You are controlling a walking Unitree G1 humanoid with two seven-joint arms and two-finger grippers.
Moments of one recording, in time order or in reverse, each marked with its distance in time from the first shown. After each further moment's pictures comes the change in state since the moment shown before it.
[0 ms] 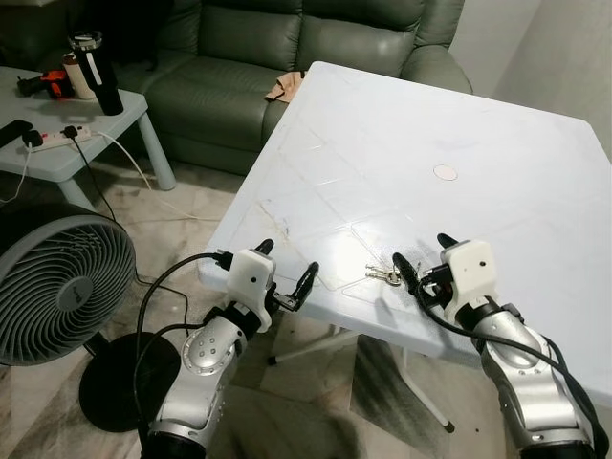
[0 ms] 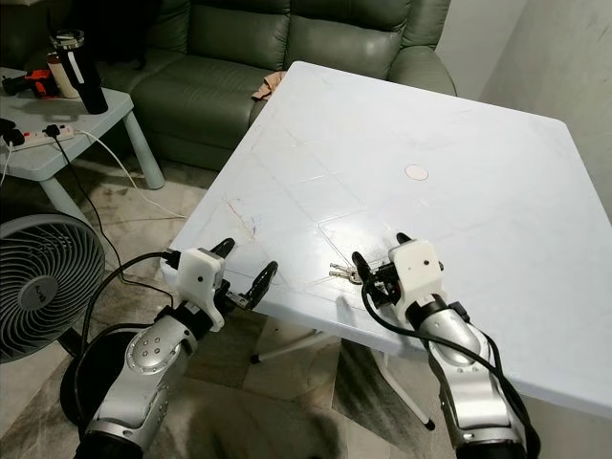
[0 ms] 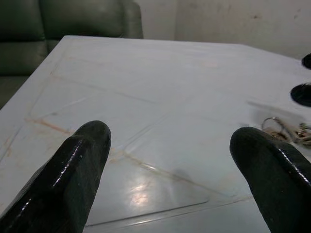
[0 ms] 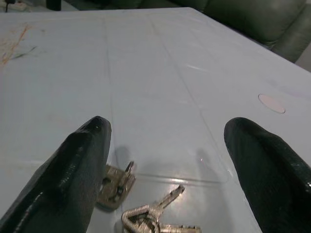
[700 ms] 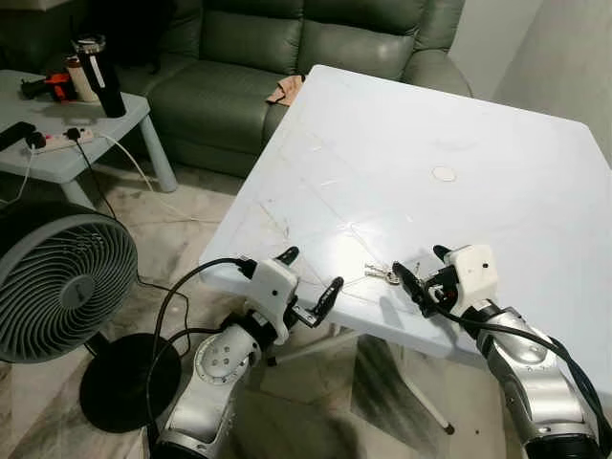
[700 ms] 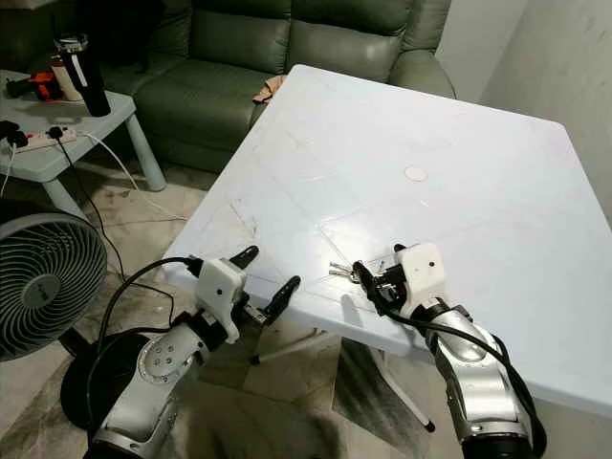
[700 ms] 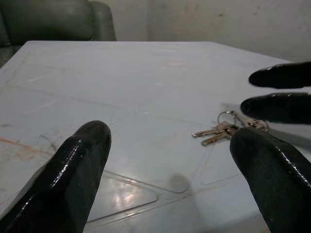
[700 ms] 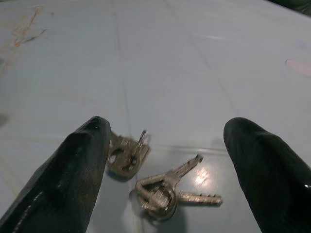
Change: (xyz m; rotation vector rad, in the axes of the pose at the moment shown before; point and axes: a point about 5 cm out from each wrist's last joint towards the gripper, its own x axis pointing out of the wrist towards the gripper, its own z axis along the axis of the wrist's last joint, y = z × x) left arm -0.001 -0.023 0.001 0.023 -0.004 -0.122; right arm -0.003 -0.003 -0.017 0.142 0.070 0.085
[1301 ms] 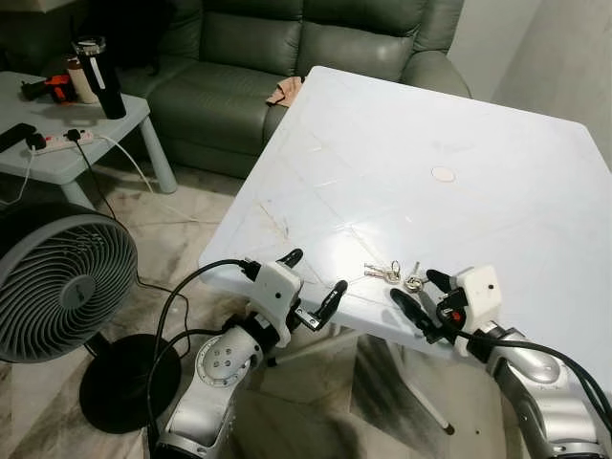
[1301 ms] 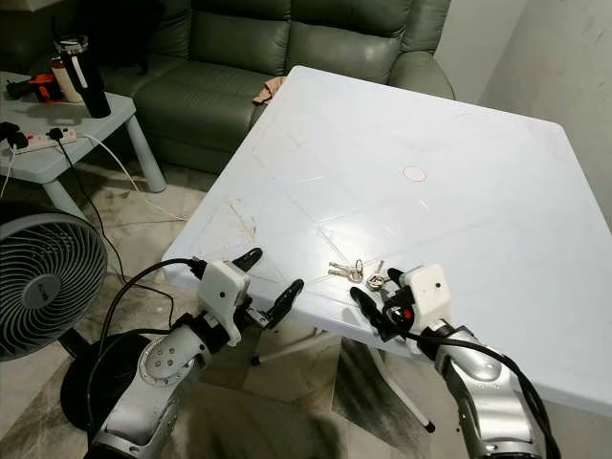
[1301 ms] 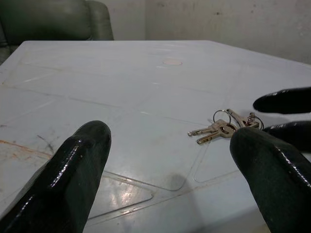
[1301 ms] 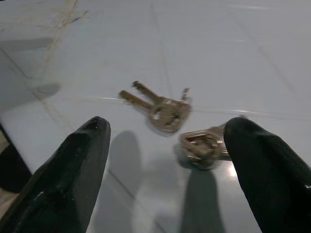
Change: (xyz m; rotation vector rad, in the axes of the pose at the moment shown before) left arm -0.001 -0.001 0.001 0.003 0.009 -0.007; right arm -0.012 0.010 -0.019 0.073 0.048 0.108
